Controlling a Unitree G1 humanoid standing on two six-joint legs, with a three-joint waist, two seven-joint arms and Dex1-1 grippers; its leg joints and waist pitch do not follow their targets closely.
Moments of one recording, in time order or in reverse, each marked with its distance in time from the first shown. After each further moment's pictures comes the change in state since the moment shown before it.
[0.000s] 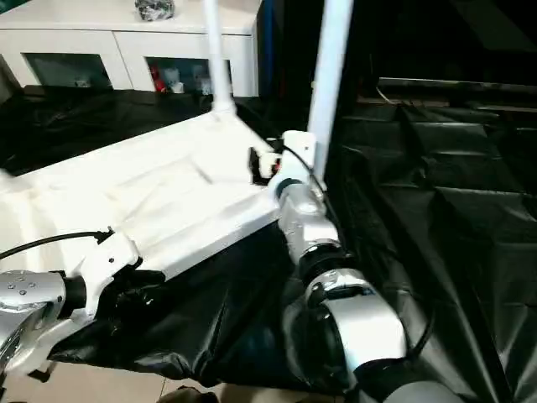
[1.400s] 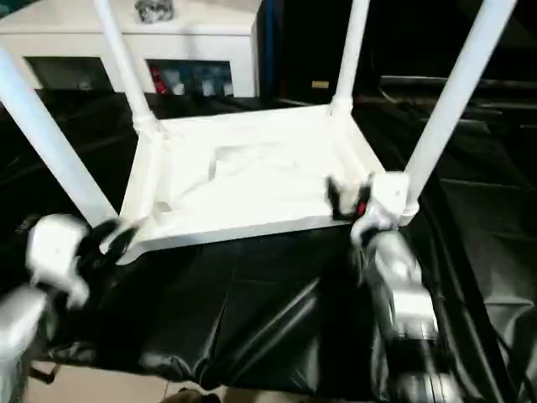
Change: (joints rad) left arm 0.274 -0.451 0.293 -0.012 0.004 -0.478 0.580; right arm 0.712 -0.231 0.096 -0.947 0.014 0.217 0.139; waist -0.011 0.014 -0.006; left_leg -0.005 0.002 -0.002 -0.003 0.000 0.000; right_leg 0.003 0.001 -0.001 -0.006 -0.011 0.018
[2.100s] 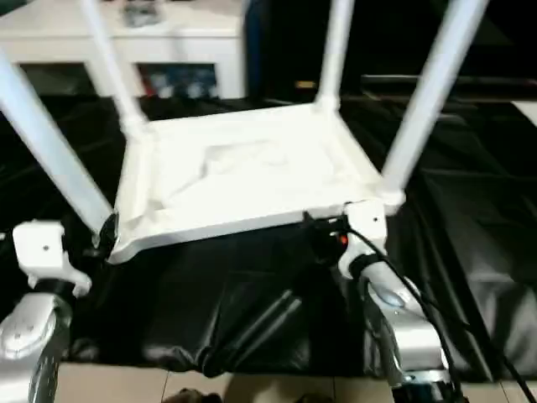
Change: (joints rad) left arm -0.202 -0.042 0.049 0.265 0.023 -0.146 0.126; right arm 0.115 -0.033 0.057 -0.220 -0.039 0.185 0.001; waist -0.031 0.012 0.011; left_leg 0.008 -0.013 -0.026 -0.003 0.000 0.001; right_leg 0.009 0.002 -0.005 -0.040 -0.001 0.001
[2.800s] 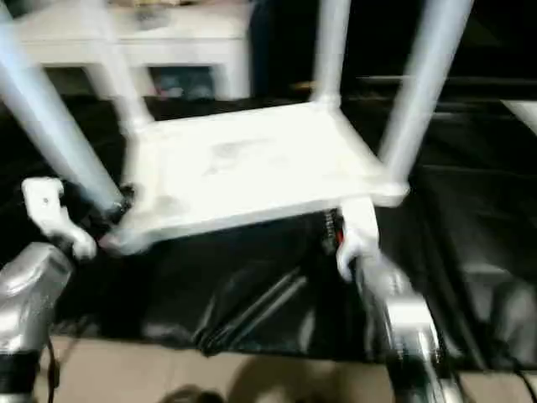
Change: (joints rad) left arm -0.260 0.190 -0.009 0.265 -0.305 0.173 -0.596; right arm -0.286 -0.009 0.007 0.448 -0.020 0.007 0.126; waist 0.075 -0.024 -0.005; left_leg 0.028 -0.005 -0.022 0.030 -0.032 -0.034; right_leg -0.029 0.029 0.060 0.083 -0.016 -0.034
